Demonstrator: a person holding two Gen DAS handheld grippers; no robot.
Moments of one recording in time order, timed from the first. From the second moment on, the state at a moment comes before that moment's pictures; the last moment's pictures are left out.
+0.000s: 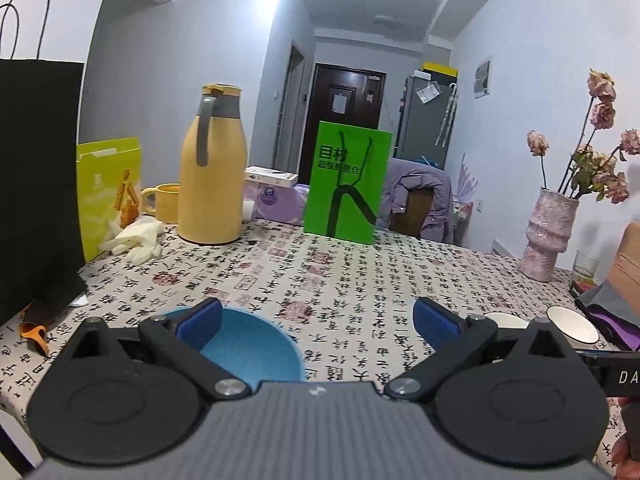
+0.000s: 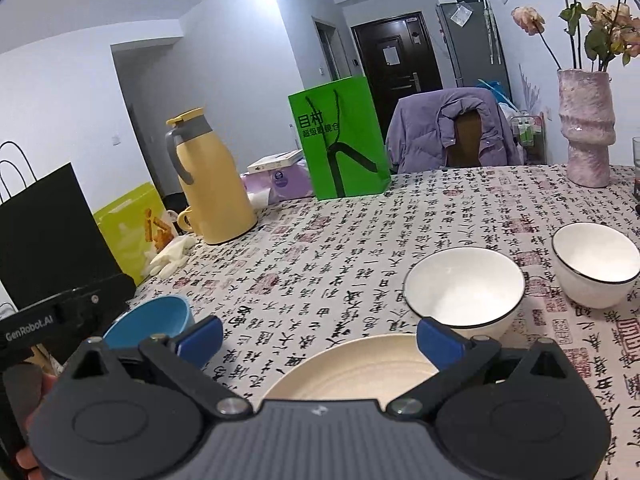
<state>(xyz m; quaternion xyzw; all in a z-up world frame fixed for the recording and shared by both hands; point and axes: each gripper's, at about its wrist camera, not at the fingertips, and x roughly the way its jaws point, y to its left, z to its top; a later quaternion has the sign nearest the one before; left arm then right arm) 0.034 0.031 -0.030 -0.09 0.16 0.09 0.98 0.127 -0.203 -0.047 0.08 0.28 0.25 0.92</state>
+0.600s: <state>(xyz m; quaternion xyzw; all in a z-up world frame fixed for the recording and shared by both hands) 0.063 -0.003 -0.027 -0.08 0.18 0.06 0.98 0.145 -0.242 -0.039 0.07 0.27 0.23 0.93</state>
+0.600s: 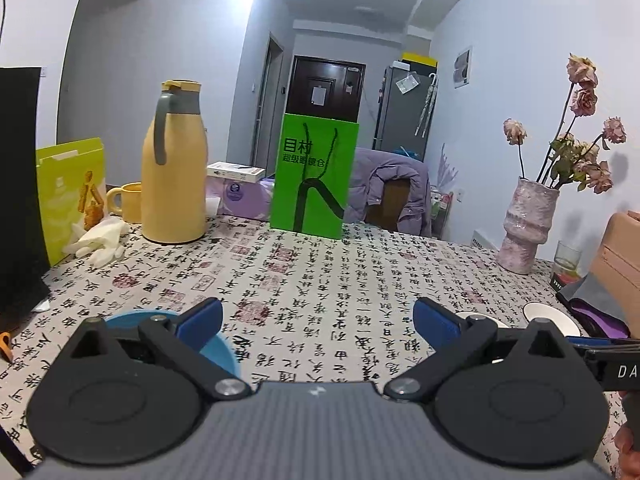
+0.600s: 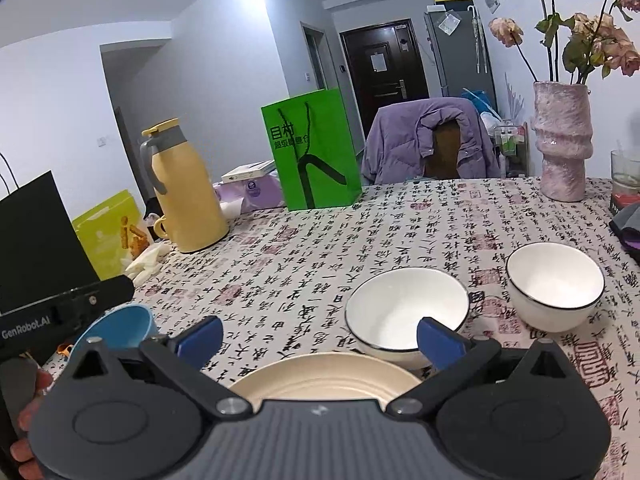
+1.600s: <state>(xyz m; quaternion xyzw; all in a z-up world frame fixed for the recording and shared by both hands) 0.146 -0.054 -0.020 -0.08 0.22 0.03 0.97 0.236 -0.290 -0.024 0.02 0.29 0.22 0.93</state>
